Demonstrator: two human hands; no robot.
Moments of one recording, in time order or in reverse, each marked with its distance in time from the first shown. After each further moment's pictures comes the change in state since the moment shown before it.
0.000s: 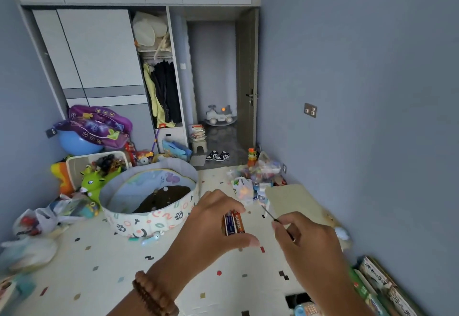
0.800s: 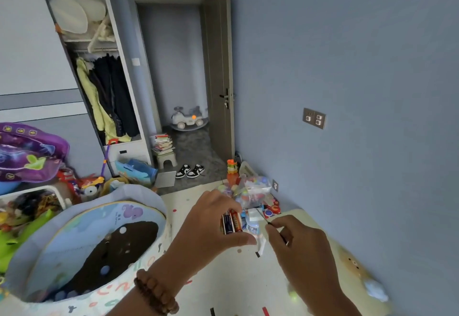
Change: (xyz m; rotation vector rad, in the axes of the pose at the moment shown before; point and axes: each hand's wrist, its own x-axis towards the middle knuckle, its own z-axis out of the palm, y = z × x) left_hand 0.460 -0.286 0.098 0.013 -0.160 0.109; right_hand 0.428 0.073 0.262 -0.046 0.031 0.228
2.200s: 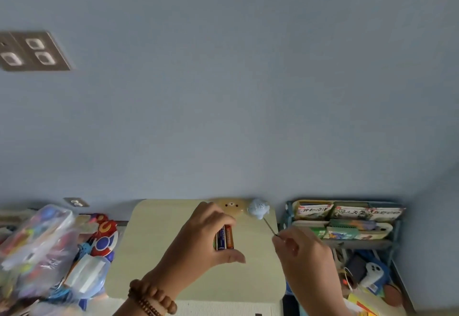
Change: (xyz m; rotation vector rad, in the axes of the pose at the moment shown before) left_hand 0.411 -0.037 0.497 -0.456 -0.662 1.065; right_hand 0.187 0.380 0.144 -0.298 0.691 0.945
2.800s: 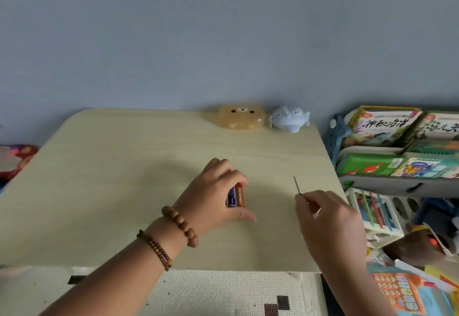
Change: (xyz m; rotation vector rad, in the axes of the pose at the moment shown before) left_hand -0.077 -0.294 0.374 0.100 -0.025 0.072; right_hand -0.016 0.301 0.371 -0.204 0.270 -0.023
